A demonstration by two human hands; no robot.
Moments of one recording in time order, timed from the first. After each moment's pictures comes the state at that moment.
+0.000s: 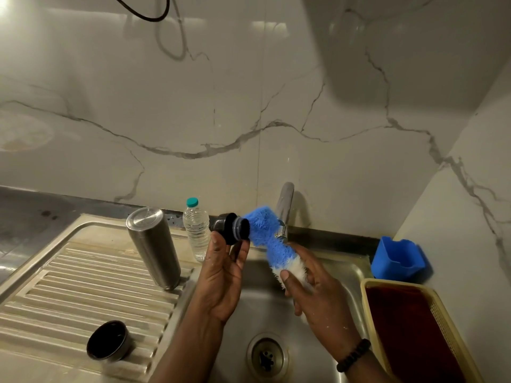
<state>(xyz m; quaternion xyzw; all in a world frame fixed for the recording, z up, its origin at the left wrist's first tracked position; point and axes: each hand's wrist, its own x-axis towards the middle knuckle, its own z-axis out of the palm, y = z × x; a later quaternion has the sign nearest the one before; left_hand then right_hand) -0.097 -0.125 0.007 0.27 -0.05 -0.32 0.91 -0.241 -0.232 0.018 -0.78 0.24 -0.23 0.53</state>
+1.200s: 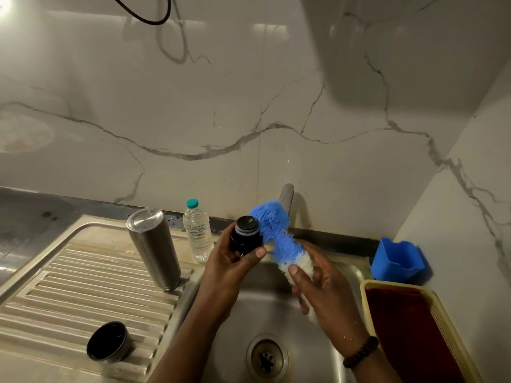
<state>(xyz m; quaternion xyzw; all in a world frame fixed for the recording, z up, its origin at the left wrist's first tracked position) -0.105 -0.118 0.016 0.61 -0.28 -0.19 0.72 -0.242 -0.244 0.021 -0.76 0.24 -0.24 0.56</state>
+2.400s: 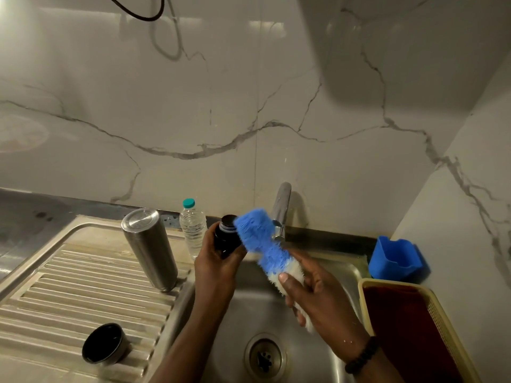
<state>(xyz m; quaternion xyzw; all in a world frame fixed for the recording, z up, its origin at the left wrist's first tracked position) -0.096 -0.121 -0.001 0.69 -0.21 -0.06 0.69 -0.246 -0.238 0.030 -0.76 0.21 -0.17 0.59</state>
